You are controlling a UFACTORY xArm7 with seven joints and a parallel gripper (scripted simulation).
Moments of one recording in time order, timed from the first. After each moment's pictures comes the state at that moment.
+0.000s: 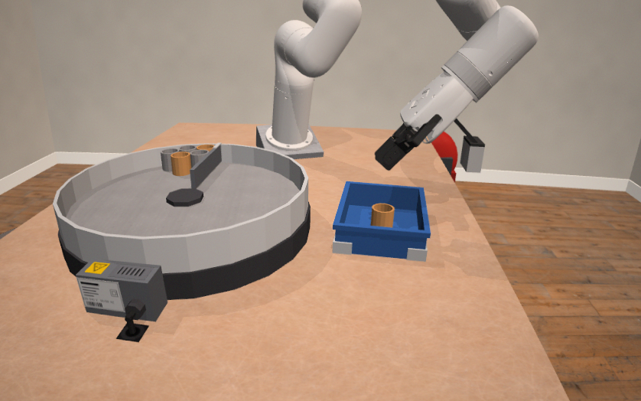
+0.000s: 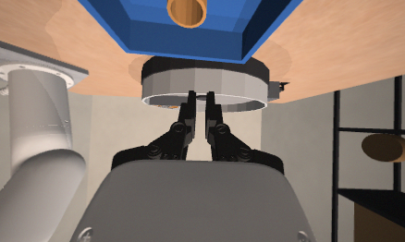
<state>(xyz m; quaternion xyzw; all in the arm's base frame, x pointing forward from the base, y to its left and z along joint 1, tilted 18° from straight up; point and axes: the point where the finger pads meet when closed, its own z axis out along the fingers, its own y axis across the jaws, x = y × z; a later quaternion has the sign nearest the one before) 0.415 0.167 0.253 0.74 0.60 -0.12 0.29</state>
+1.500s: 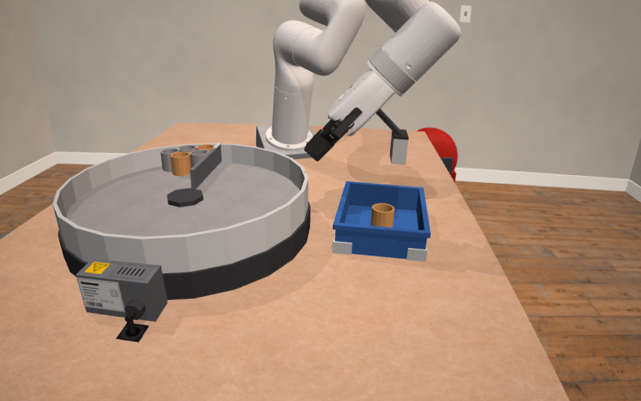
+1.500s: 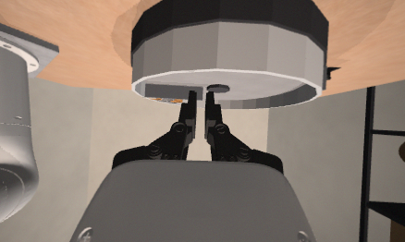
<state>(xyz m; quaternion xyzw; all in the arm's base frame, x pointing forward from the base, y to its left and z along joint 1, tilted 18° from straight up) 0.378 0.057 0.231 0.74 0.60 -0.13 0.28</state>
